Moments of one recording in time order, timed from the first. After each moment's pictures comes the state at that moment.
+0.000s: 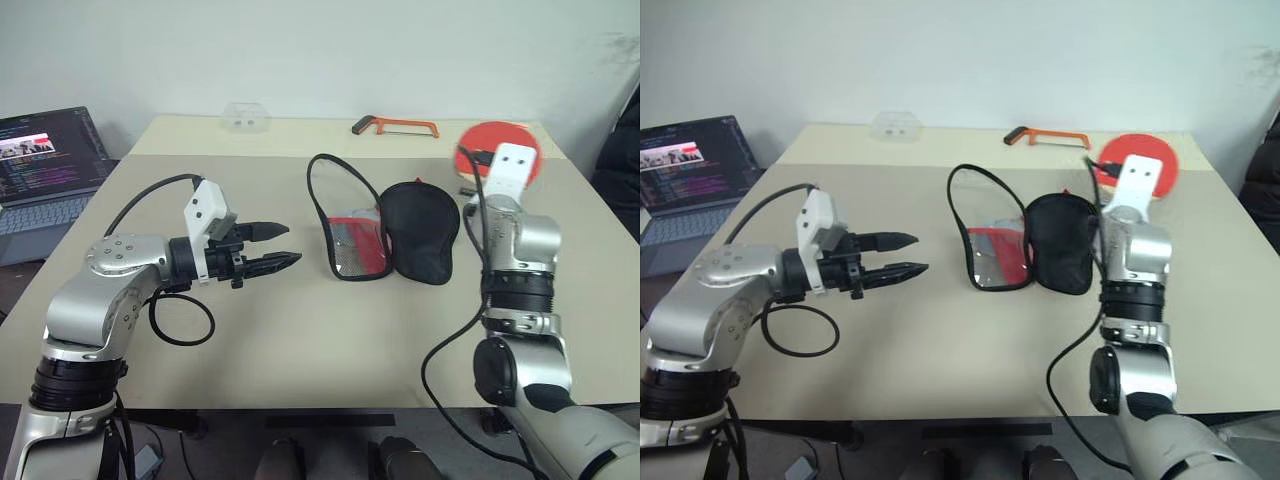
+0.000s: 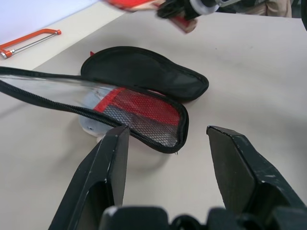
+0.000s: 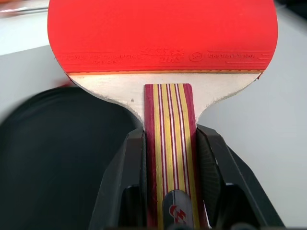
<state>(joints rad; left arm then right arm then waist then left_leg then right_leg) -0.50 0.79 0.11 -0.23 -0.51 0.61 -1.04 -1.02 -0.08 -0.32 0.25 0.12 1.00 -0.40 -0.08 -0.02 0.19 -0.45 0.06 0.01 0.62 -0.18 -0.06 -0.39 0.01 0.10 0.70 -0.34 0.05</state>
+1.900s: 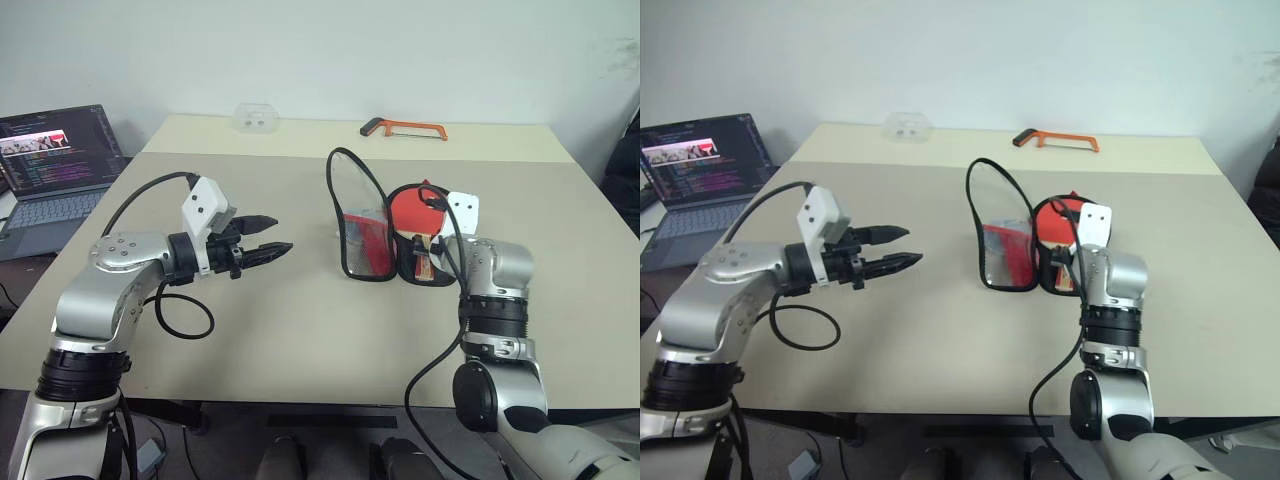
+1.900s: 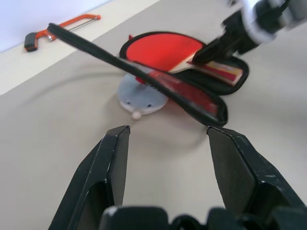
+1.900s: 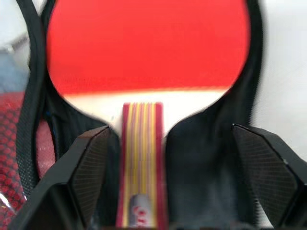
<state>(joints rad) -0.55 0.78 0.07 -0.08 -0.42 0.53 -0.97 -0.90 -0.09 -0.33 0.04 0.17 1.31 -0.23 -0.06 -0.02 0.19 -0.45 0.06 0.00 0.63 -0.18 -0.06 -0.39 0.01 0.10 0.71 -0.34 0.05</state>
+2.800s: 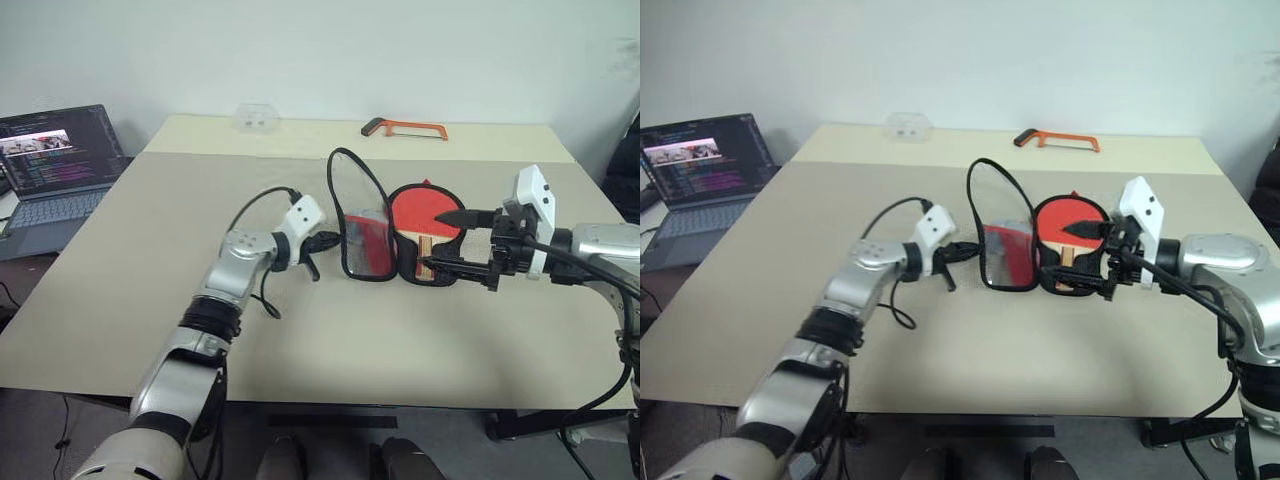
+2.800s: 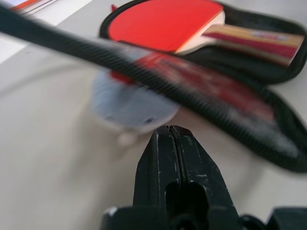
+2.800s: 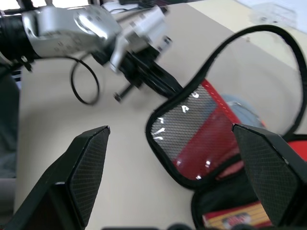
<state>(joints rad) -0.86 0.32 -0.19 0.56 -0.05 0.15 -0.87 -0.56 -0.81 -0.12 -0.37 0.61 0.85 0.98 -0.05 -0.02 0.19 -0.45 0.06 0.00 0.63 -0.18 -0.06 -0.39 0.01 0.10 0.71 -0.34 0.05</state>
